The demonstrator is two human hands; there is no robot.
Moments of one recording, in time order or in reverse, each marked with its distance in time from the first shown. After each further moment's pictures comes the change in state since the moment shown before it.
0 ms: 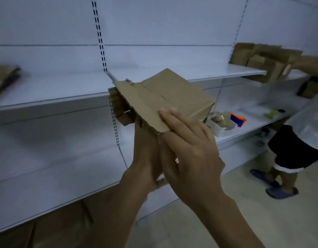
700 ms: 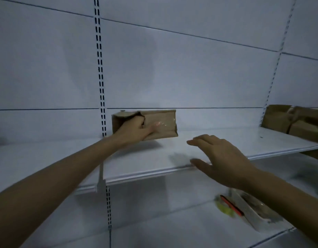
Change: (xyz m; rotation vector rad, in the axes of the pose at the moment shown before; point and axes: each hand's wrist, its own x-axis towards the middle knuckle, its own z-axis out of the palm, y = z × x) left_hand 0.348 -0.062 -0.066 0.610 -0.042 0.182; right_hand 0.206 0.297 0.125 -0.270 -0.557 -0.122
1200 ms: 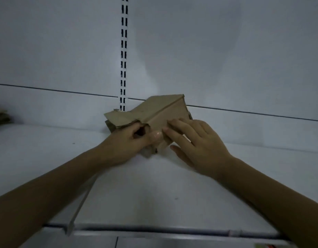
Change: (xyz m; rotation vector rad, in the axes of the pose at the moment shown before) left_hand 0.006 -0.081 0.000 -0.124 0.125 -0.213; right_hand 0.182 0.016 0.133 0.022 0.644 -0.703
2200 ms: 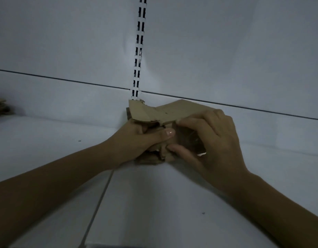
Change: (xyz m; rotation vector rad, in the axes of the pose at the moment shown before) left_hand 0.001 0.005 -0.011 -0.395 -0.027 0.004; right_hand 0.035 -0.031 0.004 0.271 0.080 0.339
